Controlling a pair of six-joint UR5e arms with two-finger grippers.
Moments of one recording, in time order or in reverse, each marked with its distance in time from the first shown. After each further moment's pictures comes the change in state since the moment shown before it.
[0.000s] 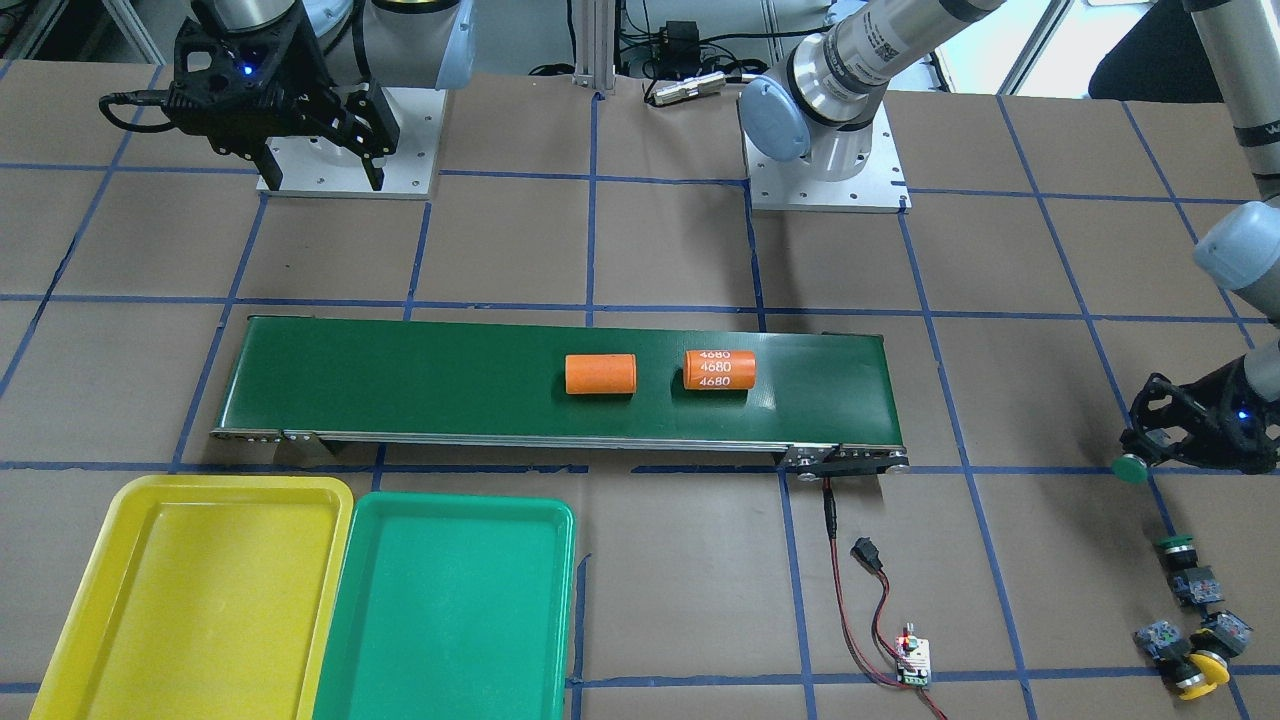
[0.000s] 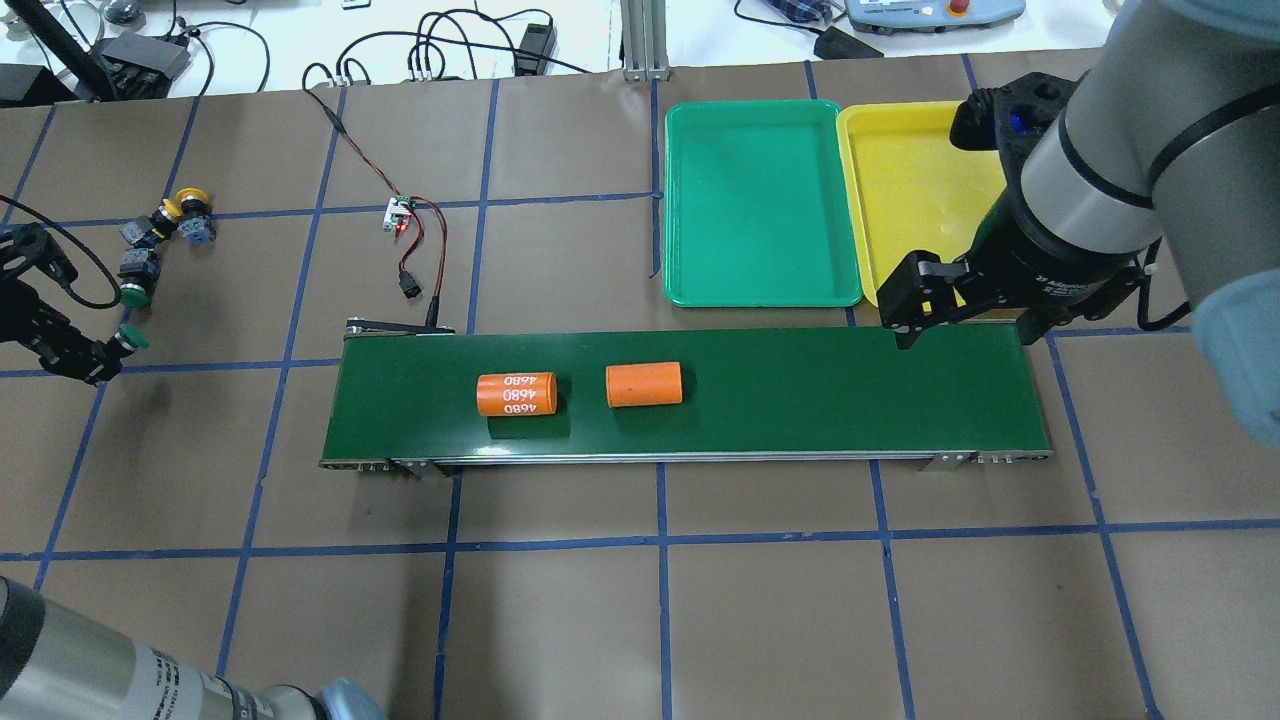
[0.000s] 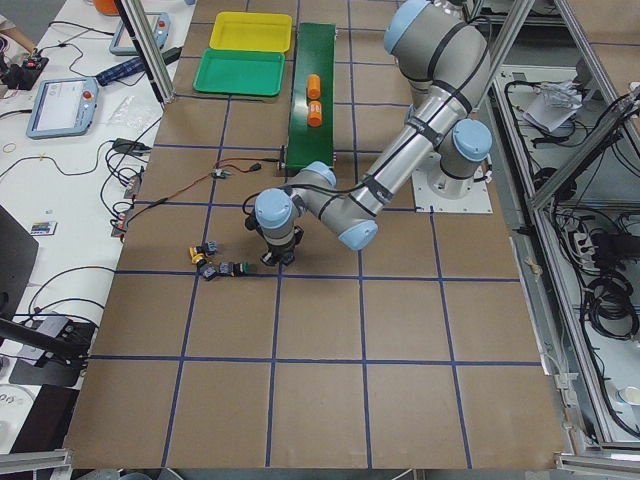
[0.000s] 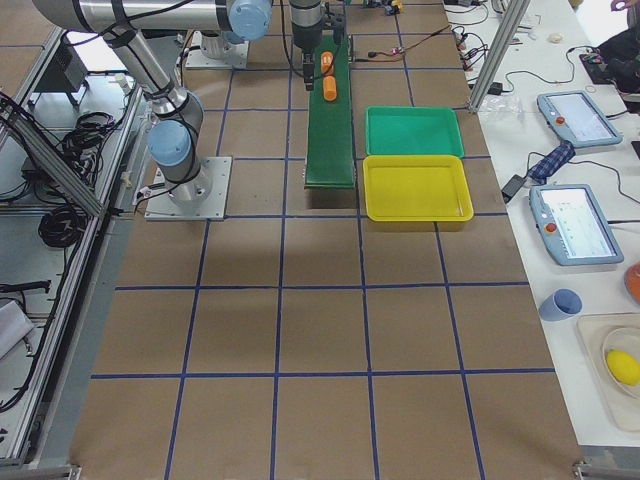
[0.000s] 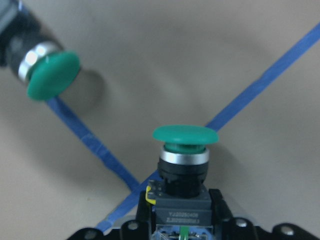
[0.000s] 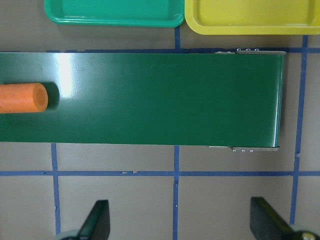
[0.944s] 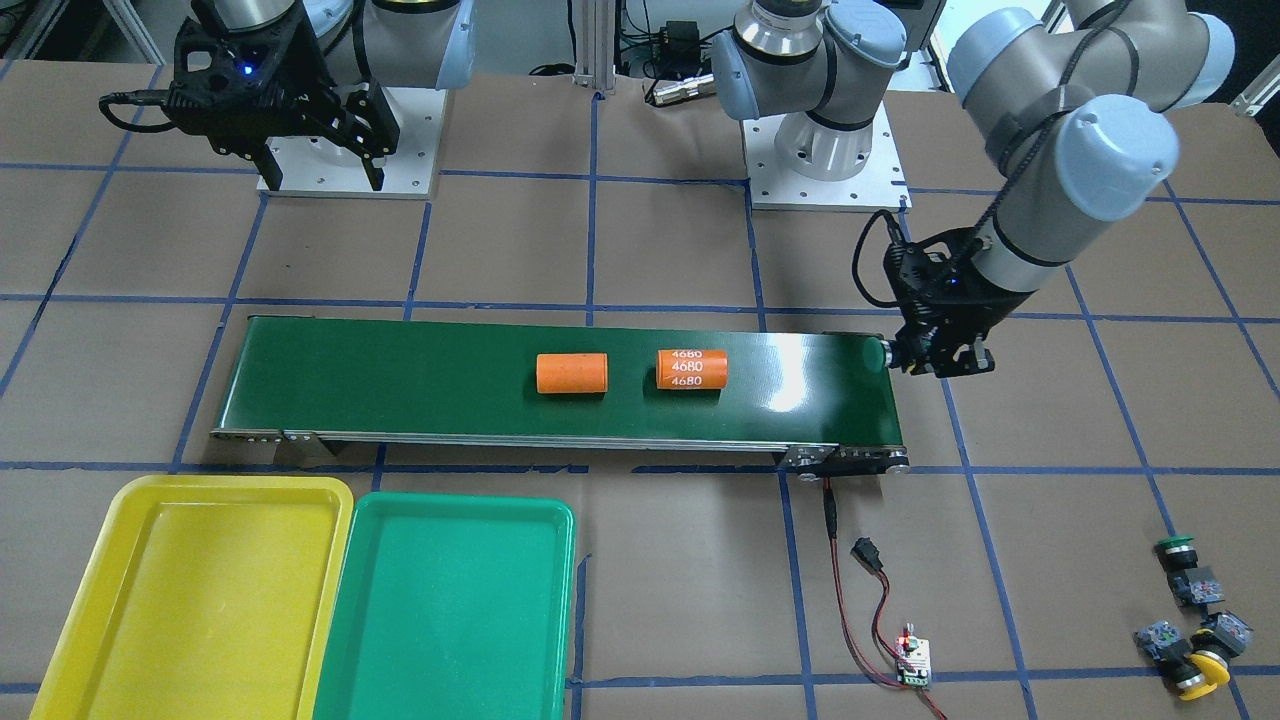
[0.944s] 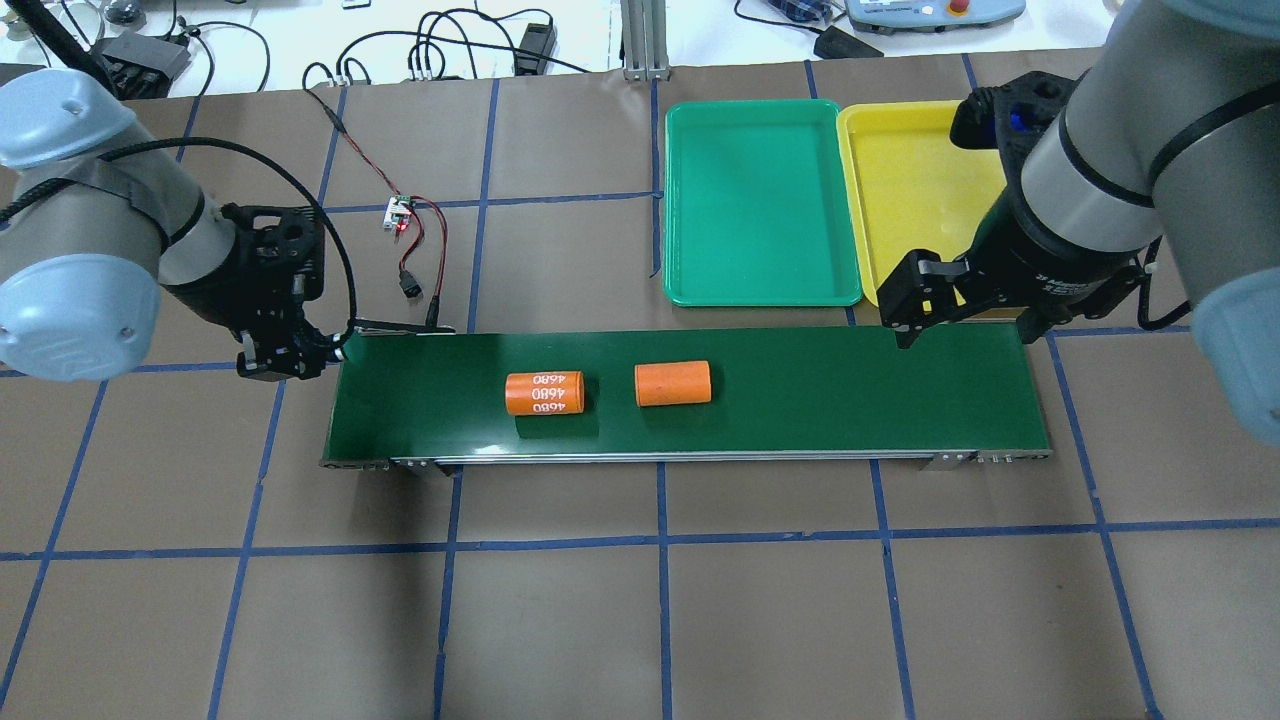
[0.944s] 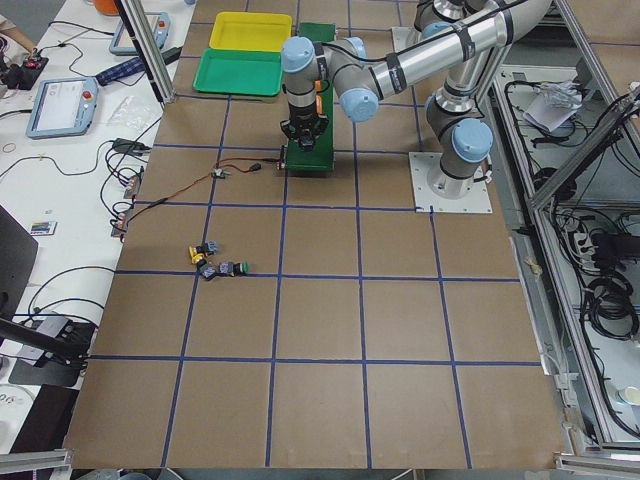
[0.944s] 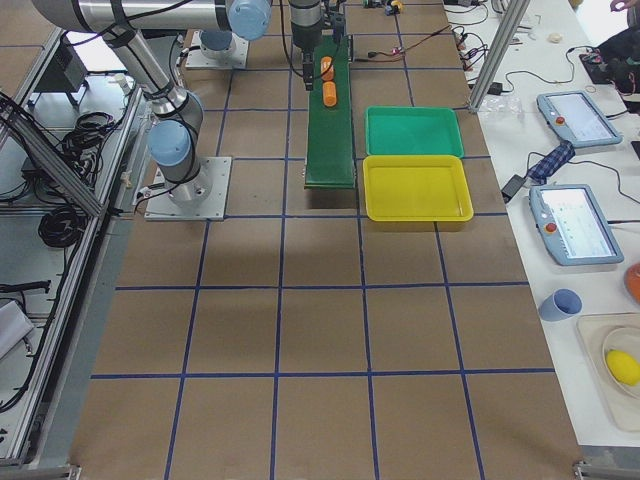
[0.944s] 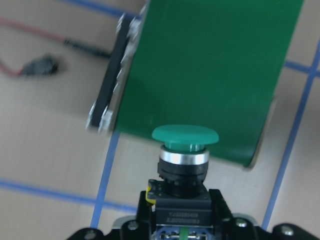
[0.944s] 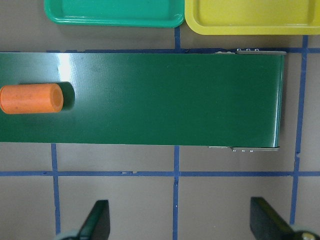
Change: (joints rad) left arm -0.511 0.381 -0.252 -0.111 0.024 0.076; right arm 0.000 0.000 0.000 0.000 0.000 0.000
